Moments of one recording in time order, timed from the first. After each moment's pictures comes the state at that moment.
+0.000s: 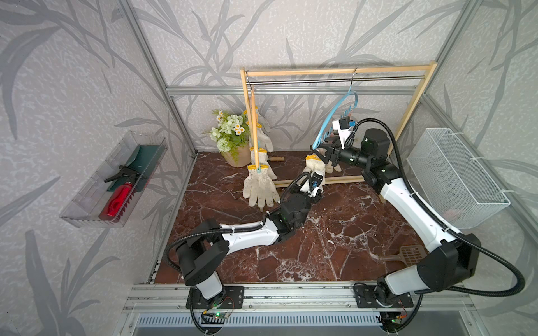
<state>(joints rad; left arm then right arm) -0.99 1.65 0.98 0.81 -0.62 0.33 0.32 1.48 1.42 -0.02 -0.71 0.22</state>
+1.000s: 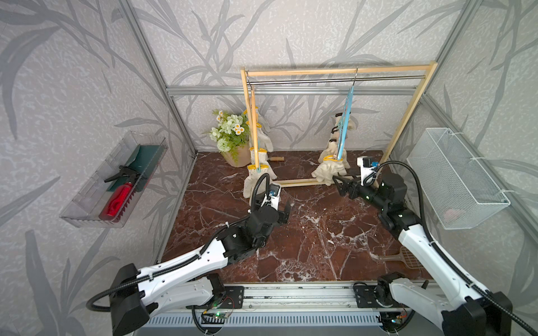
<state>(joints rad) -0.96 0.99 0.77 -0.21 -0.71 -0.22 0.24 1.00 0.72 0.03 -0.28 0.19</state>
